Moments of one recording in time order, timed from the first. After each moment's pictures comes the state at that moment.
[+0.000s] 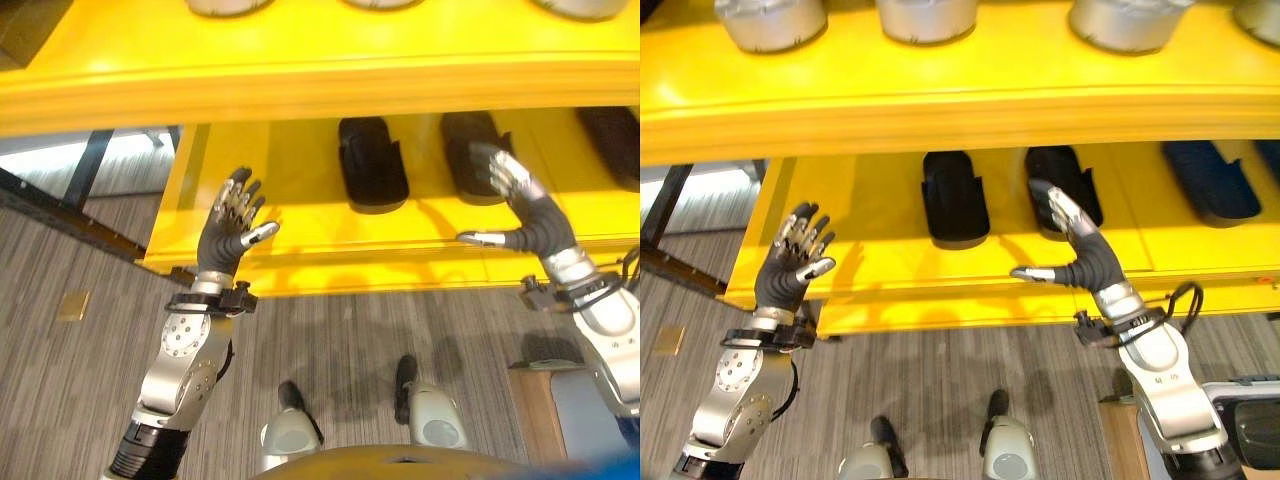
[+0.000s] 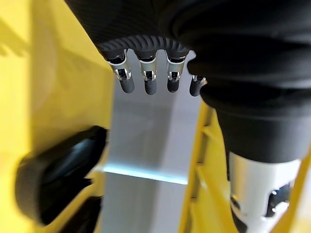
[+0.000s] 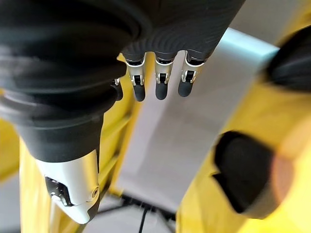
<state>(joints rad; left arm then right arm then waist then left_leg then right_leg) 0.09 0.43 -0.07 -0.28 -0.65 -0.07 0.09 0.09 -0.66 -0.02 -0.37 0.34 -0.13 0.08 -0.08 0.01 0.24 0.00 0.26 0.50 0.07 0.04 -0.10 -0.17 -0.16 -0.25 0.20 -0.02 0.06</state>
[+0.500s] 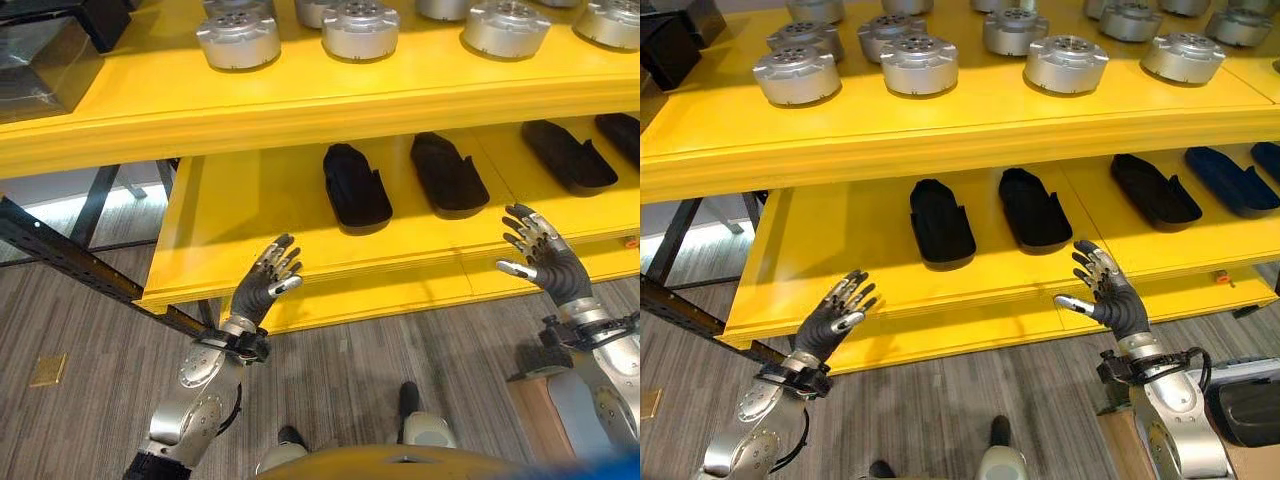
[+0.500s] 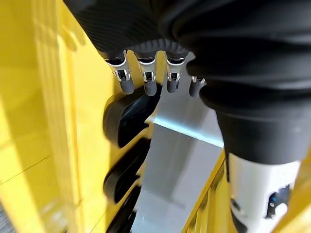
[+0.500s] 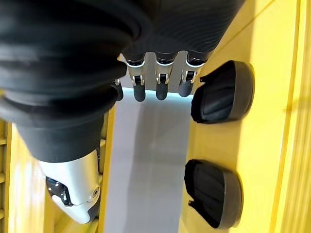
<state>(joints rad) 0.18 0.48 -0.22 -0.20 -0.73 0.01 -0.10 0.20 -0.61 -0.08 -0.22 0.53 -0.08 0.08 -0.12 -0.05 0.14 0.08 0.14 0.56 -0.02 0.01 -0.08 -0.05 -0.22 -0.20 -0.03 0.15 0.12</state>
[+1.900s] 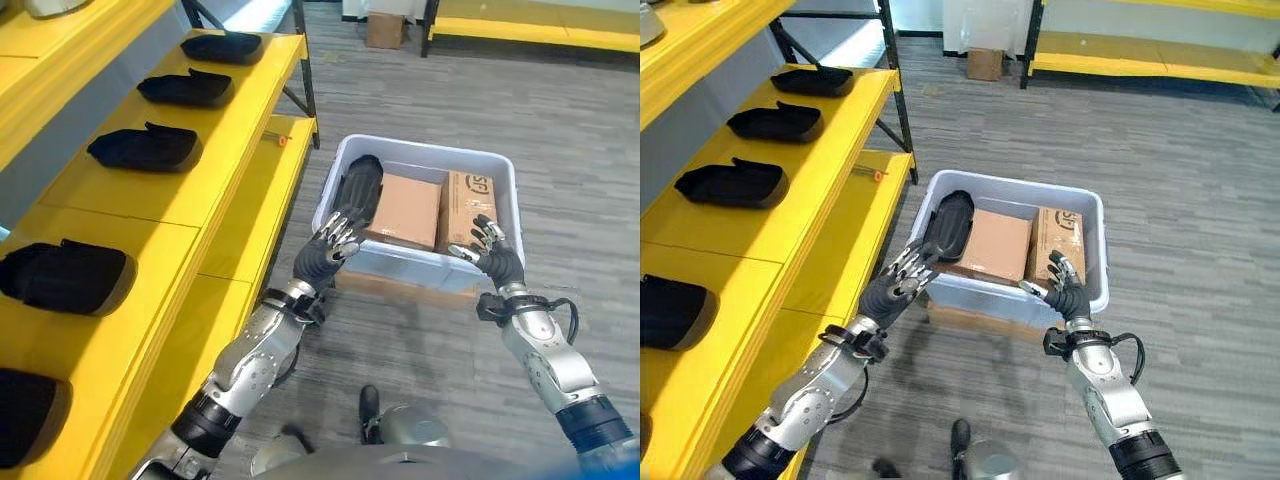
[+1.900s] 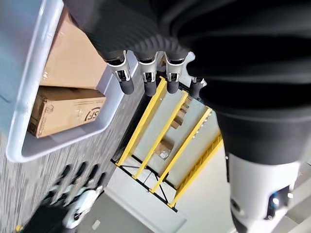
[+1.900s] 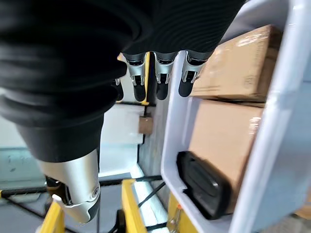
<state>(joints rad) -0.13 0.35 -0.46 -0.15 -0.87 -0.01 0.05 -0.06 -0.49 0.21 0.07 0.50 0.00 -0.26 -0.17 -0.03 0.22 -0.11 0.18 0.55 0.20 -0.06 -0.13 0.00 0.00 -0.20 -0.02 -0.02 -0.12</state>
